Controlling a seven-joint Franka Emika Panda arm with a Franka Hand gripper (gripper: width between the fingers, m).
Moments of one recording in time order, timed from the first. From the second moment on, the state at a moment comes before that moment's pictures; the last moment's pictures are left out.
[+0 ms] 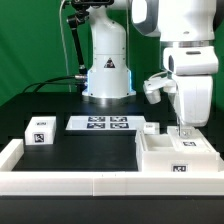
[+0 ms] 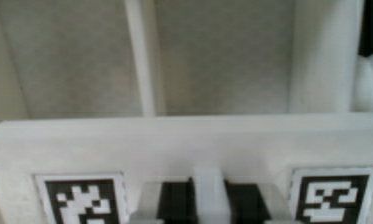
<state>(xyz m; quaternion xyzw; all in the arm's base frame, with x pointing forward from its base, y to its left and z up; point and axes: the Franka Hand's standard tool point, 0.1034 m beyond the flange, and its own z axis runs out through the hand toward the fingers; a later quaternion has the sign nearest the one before) 0.574 0.107 0.057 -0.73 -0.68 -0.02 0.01</state>
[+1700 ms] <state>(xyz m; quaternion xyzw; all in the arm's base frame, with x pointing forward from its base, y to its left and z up) 0.558 0.103 0.057 -0.75 -0.66 -0.03 0.00</state>
